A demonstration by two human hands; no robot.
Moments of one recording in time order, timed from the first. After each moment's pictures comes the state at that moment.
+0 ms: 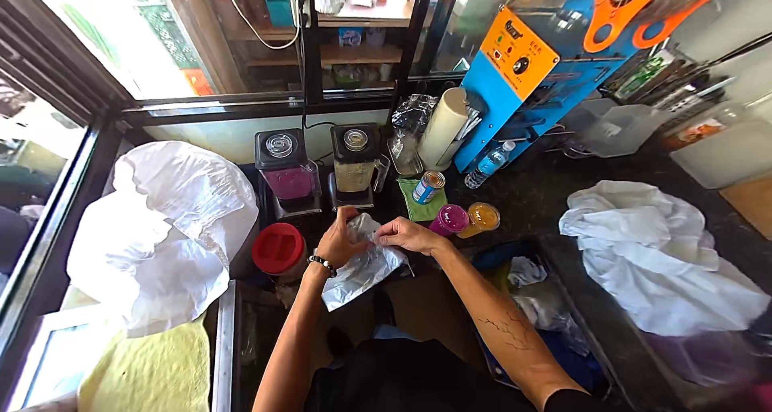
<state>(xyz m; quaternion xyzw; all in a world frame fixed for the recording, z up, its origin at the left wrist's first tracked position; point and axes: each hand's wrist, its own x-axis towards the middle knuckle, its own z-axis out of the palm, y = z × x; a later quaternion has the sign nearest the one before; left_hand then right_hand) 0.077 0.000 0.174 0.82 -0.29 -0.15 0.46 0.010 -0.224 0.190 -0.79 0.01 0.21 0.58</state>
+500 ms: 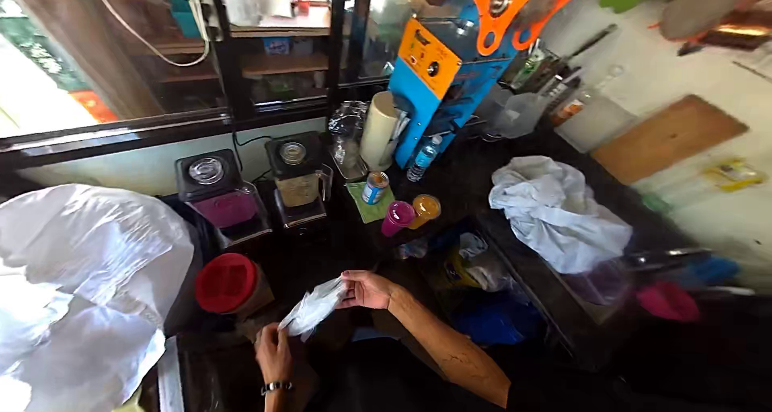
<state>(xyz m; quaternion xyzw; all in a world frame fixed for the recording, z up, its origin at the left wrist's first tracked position) -0.061 0.098 0.048 0.87 -0.01 -0.11 0.49 -0.086 -0.183 0.117 -0.39 0.25 0.22 0.86</state>
